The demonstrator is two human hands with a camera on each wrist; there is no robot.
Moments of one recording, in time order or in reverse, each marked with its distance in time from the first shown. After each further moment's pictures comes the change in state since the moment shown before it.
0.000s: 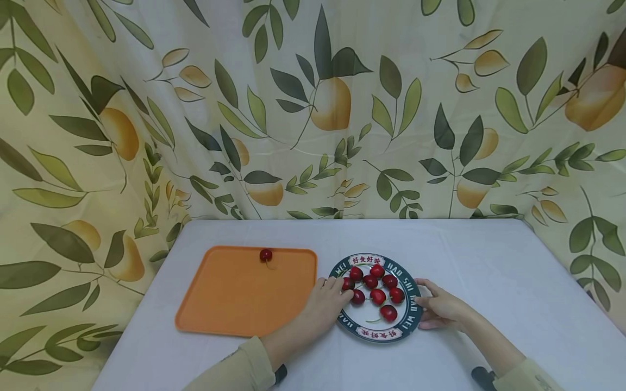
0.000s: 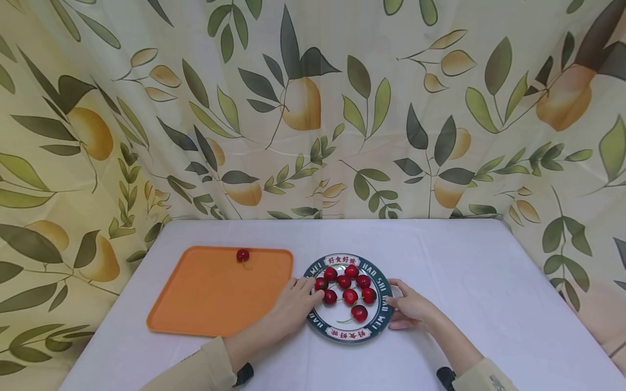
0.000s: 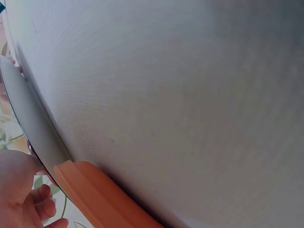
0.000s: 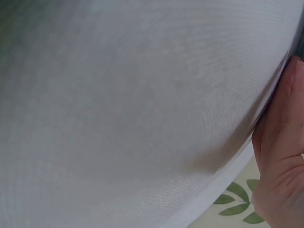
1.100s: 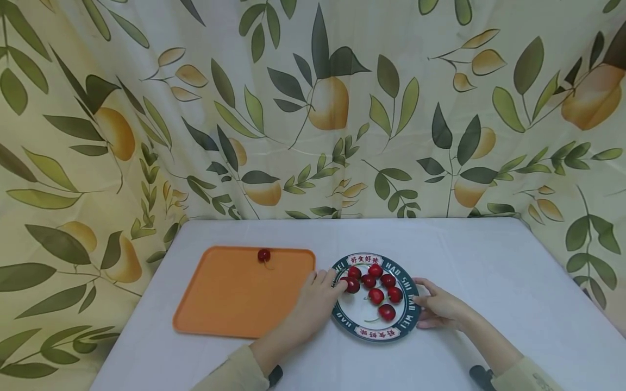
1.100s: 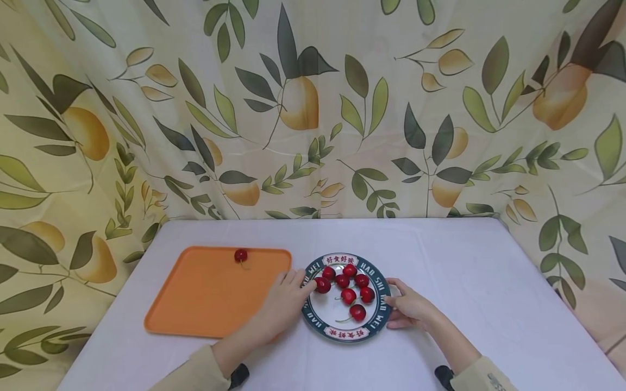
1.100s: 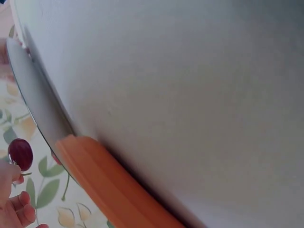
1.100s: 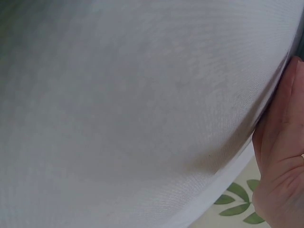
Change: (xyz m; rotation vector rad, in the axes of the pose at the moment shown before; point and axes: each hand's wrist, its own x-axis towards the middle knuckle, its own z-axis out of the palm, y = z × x) left_hand -0.009 -0.011 -0.019 -0.116 0.098 -0.076; right_hand 0.004 0.003 -0.001 -0.004 0.016 0.006
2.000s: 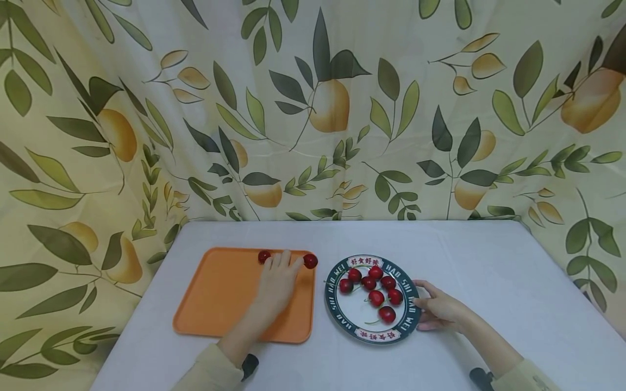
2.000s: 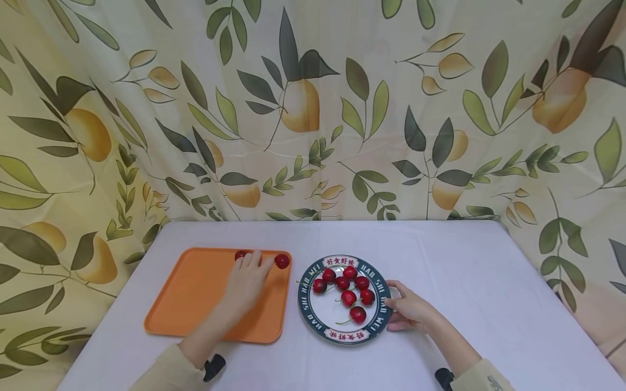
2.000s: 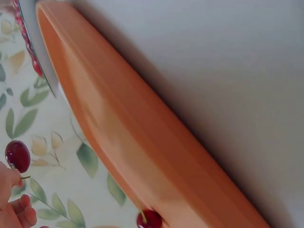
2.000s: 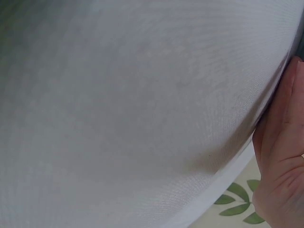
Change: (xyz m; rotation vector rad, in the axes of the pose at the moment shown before) left_hand -0.015 -0.069 -0.008 0.022 0.155 -0.219; right_hand 0.000 0.000 0.000 -0.015 0.008 0.002
